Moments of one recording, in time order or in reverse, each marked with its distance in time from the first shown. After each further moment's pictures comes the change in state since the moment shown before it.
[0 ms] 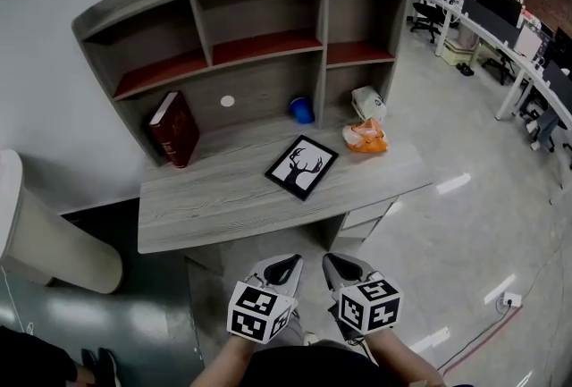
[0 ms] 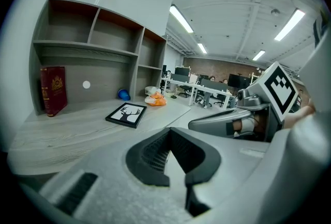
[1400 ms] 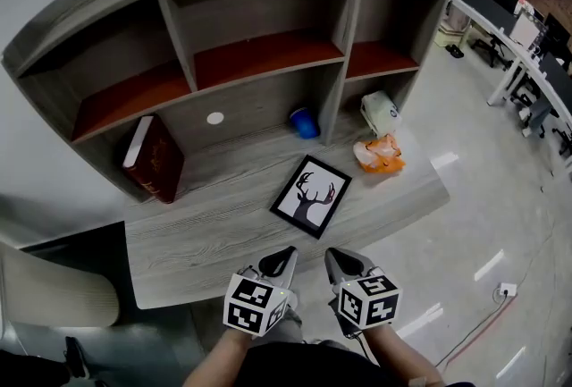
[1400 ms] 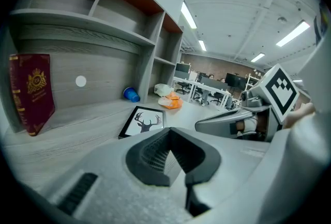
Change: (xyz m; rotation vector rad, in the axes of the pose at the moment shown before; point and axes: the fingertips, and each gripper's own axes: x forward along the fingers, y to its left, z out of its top) left arm 0.091 0.153 0.047 -0.017 0.060 -0.079; right arm 0.147 -0.053 0.064 0.068 0.054 -0.139
